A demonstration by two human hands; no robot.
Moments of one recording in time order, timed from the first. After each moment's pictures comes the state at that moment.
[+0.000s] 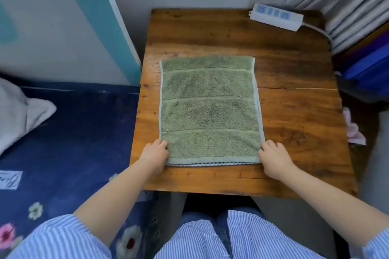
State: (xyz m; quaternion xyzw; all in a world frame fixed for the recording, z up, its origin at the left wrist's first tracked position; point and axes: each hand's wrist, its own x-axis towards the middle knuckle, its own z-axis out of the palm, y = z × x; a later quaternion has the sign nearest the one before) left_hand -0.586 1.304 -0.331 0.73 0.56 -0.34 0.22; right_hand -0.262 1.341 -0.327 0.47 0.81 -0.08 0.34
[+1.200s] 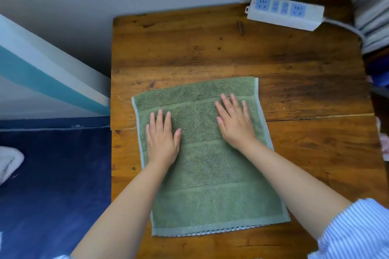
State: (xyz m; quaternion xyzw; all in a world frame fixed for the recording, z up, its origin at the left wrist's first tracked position) left_hand -0.549 1.485 -0.385 0.60 0.77 -0.02 0.22; right_hand -0.357 1.541 -0.388 0.58 0.78 -0.23 0.03
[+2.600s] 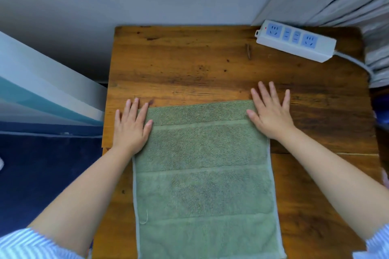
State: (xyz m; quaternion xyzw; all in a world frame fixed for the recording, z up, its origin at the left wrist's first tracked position) left_hand -0.631 1.562 -0.400 0.62 0.75 -0.10 0.19; right_hand -0.288 1.649 -0.382 0.58 0.78 -0.16 0.17
